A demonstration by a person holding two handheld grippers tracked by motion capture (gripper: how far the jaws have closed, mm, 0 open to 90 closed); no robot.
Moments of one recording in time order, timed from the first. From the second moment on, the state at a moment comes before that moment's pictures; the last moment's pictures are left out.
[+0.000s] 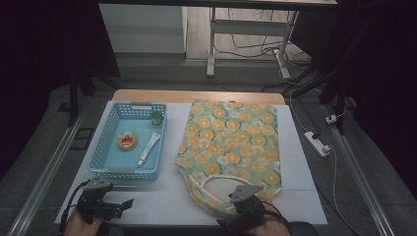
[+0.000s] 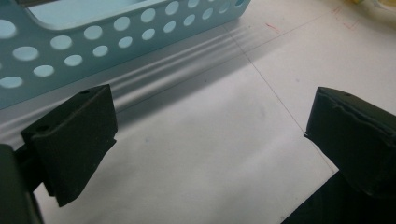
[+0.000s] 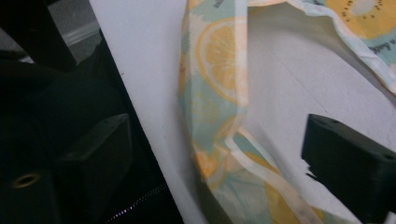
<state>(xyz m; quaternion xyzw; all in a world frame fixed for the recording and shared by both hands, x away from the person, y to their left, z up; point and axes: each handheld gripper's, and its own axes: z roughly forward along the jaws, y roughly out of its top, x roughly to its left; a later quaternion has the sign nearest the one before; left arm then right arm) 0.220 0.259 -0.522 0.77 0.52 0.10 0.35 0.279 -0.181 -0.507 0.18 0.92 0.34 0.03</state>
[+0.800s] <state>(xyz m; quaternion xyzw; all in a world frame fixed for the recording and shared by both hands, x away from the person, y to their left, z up) 0.221 0.261 -0.522 0.77 0.53 0.09 0.35 0.303 -0.191 -0.475 0.17 0.92 0.36 0.02</state>
